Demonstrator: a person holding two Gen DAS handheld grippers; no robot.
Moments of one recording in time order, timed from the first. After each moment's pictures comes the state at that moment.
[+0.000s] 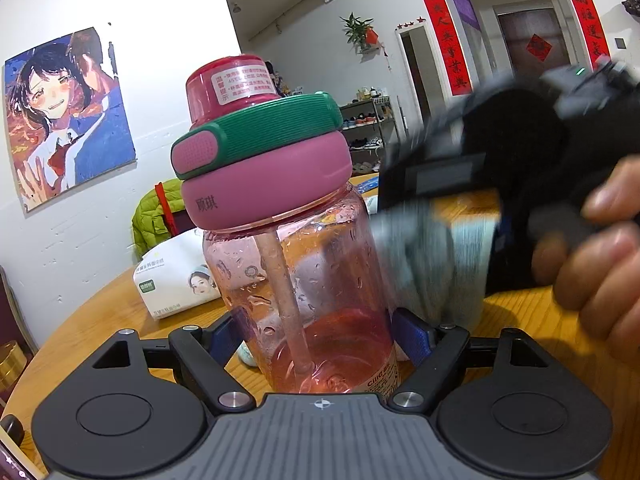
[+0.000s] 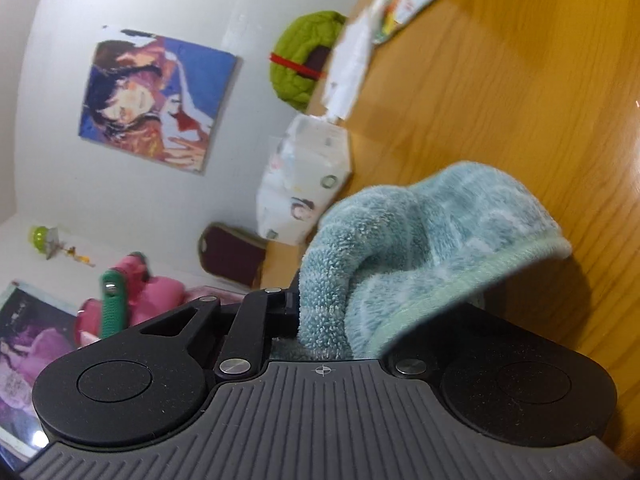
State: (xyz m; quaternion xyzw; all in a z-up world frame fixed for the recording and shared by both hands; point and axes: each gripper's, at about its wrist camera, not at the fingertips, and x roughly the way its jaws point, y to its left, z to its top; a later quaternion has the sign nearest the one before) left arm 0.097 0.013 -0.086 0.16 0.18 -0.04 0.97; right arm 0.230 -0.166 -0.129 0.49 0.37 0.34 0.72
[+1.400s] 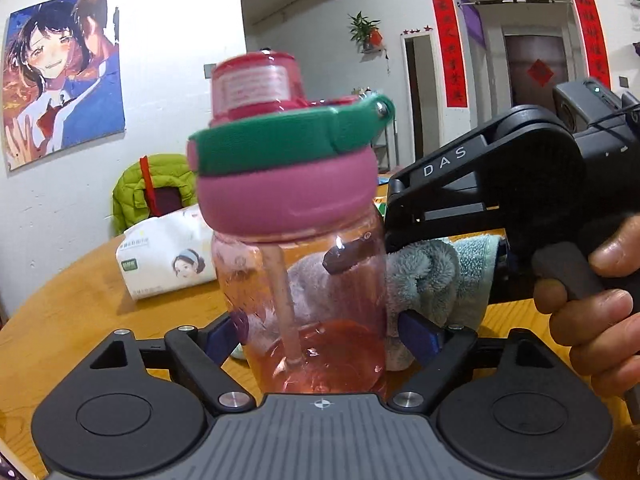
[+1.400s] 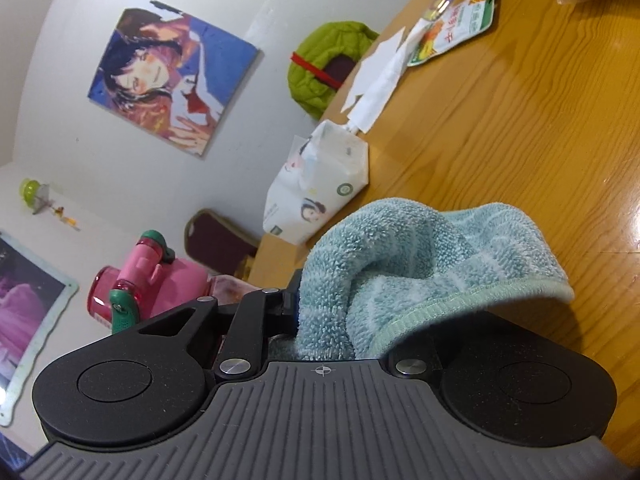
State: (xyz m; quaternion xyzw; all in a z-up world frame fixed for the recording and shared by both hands) left arm 0.074 0.010 -0.090 0.10 0.19 -0.06 0.97; right arm 0.222 -0.164 -0.109 0.39 0.37 0.32 0.78
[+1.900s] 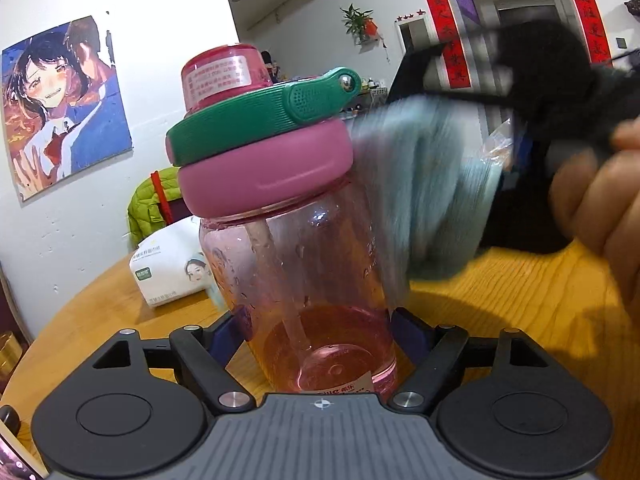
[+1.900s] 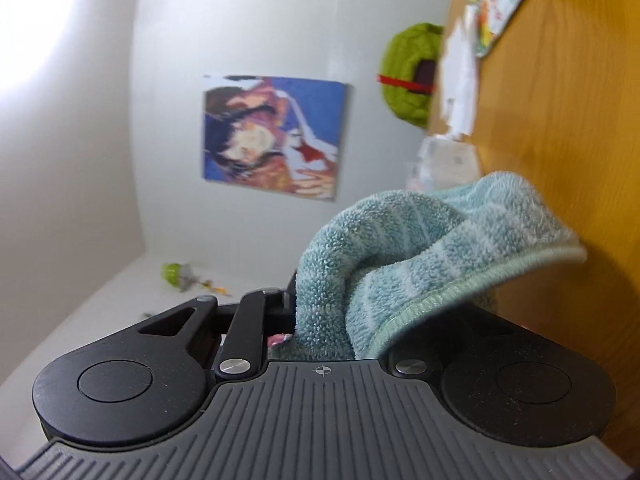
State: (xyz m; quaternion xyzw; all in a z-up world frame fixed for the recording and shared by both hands) left arm 0.078 0.009 -0.085 0.15 0.19 -0.05 0.97; right arm 0.223 -0.182 -0.129 0.57 0.31 0.40 0.64
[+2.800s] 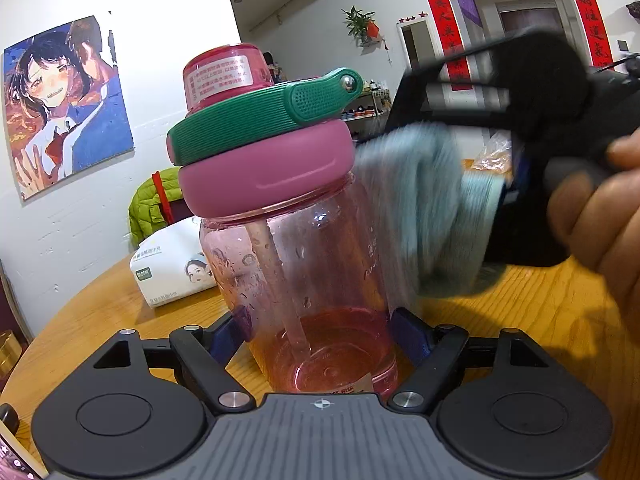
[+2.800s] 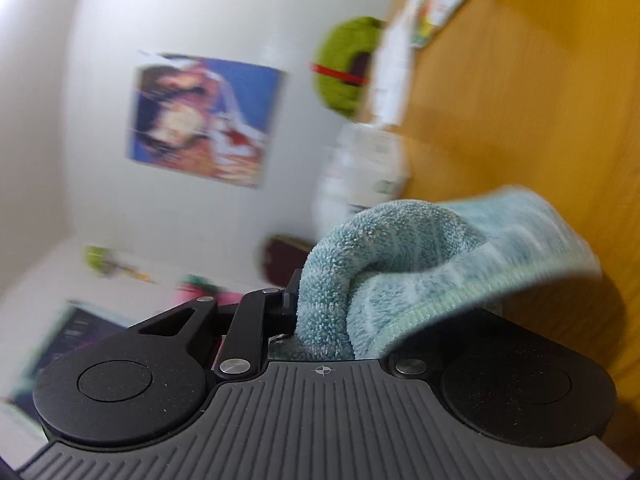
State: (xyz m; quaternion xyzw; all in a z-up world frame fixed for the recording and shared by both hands) left arm 0.084 0.008 -0.100 0.14 0.19 -0.04 0.97; right arm 0.227 -0.182 -0.131 0.57 0.32 0.39 0.65
